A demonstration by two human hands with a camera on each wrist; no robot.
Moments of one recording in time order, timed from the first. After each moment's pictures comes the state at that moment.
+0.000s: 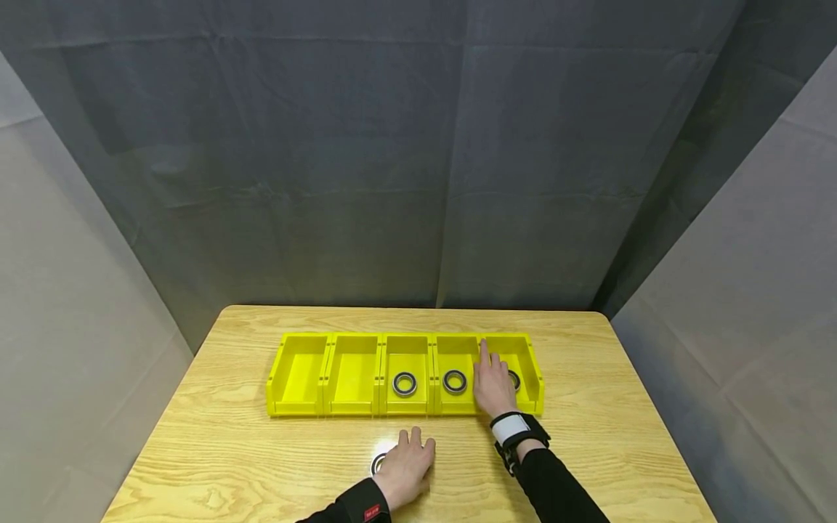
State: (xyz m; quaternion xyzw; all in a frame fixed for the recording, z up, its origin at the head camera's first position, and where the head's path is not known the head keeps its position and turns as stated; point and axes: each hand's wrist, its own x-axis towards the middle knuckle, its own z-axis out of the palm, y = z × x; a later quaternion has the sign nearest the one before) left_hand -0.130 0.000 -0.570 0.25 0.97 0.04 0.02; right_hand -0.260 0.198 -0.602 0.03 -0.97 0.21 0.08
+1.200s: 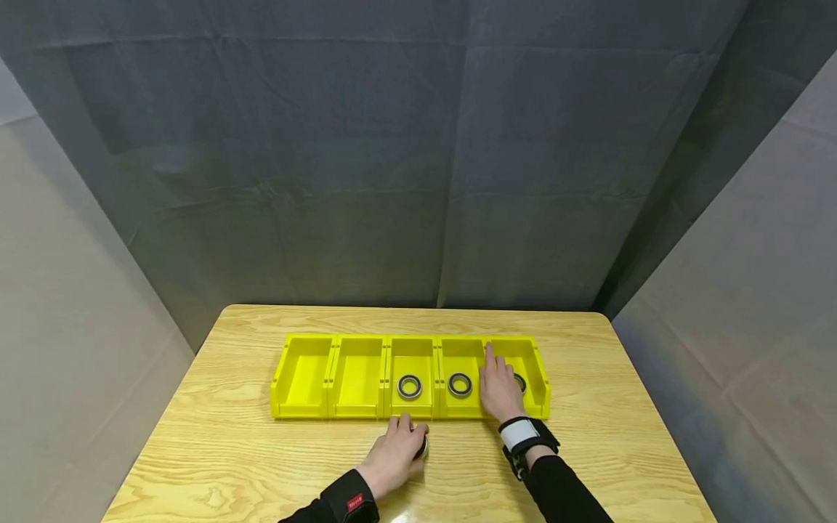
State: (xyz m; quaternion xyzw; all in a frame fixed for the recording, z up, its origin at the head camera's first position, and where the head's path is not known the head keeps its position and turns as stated) left_hand -0.151 -0.032 -0.554 0.23 0.96 0.16 0.07; right_hand -0.260 0.200 -0.598 0.03 -0.97 0.22 0.04
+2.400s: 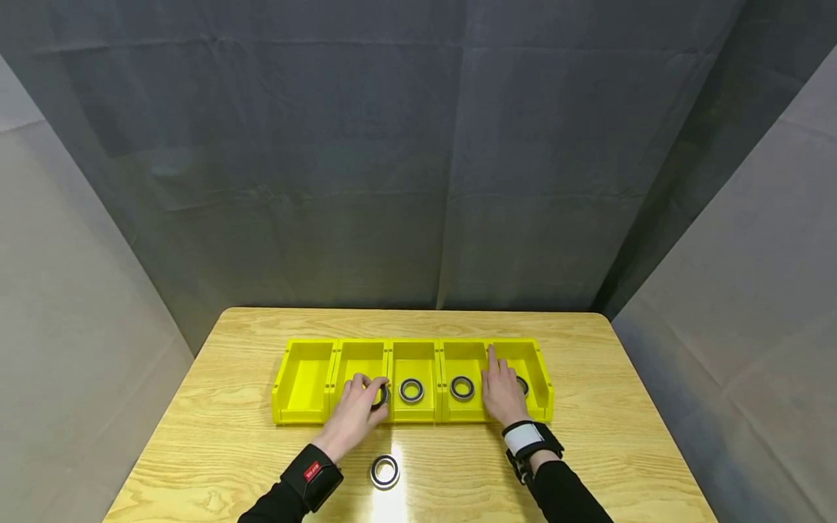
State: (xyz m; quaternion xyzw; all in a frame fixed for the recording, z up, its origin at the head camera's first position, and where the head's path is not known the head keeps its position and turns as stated) left_hand -0.196 -0.093 -0.520 0.13 0.96 0.27 -0.01; right_hand -0.258 0.200 -0.592 0.03 -0.98 0.22 0.03
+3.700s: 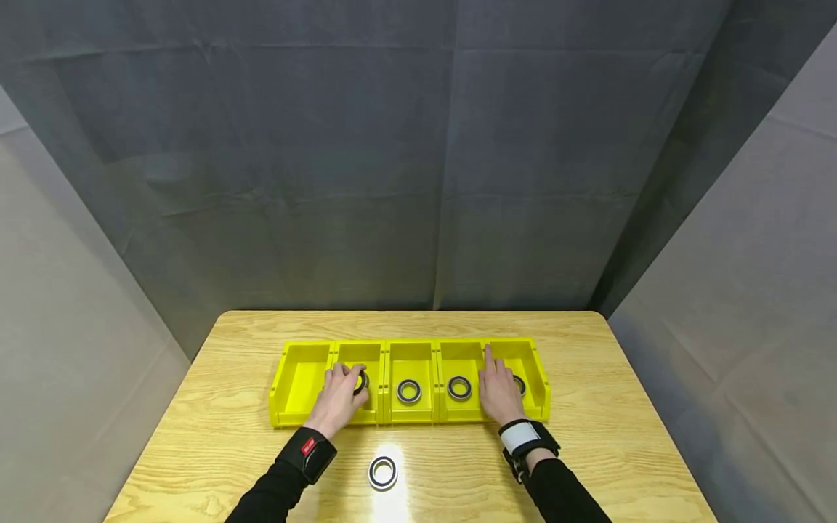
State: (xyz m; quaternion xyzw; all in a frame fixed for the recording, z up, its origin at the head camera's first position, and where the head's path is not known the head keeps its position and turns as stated) left_hand -0.228 -0.117 -0.535 0.06 0.97 0.24 0.00; right_hand -0.258 0.199 -0.591 0.03 -0.97 0.22 0.04
